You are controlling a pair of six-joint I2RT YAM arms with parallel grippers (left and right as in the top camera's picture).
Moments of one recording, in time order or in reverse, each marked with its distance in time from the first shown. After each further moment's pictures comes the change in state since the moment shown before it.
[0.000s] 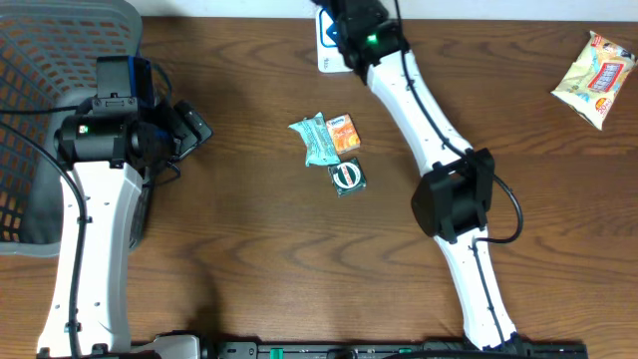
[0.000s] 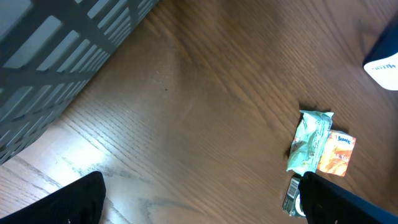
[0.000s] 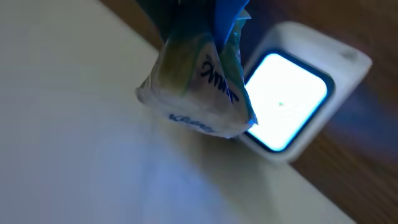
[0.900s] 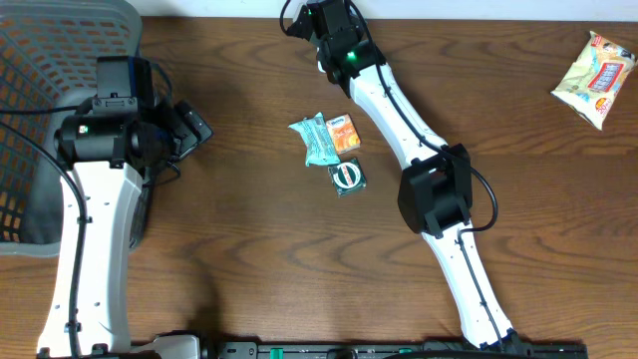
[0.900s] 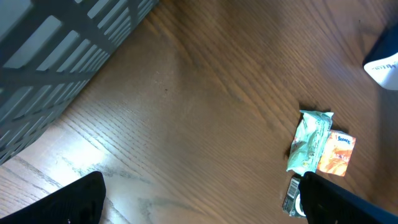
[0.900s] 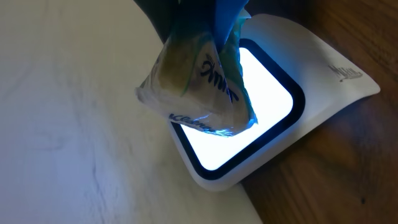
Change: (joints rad) left arm 0.000 0.000 0.000 0.000 0.000 0.000; right arm 0.018 0.125 0.013 0.054 0.030 -0.258
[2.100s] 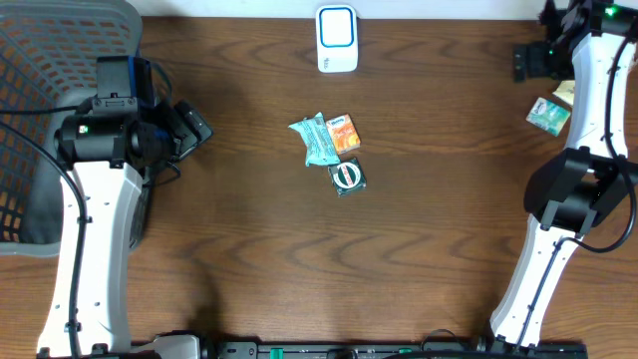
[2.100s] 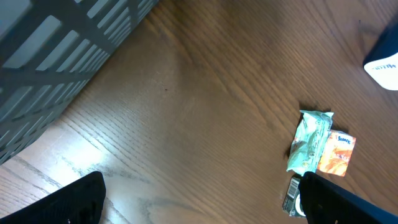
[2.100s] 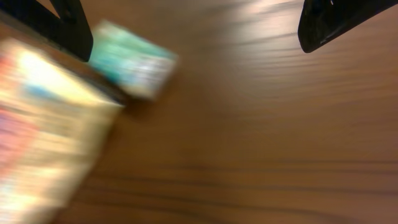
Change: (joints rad) left arm 0.000 0.000 0.000 0.000 0.000 0.000; right arm -0.709 -0.192 0.006 -0.730 -0.521 0.624
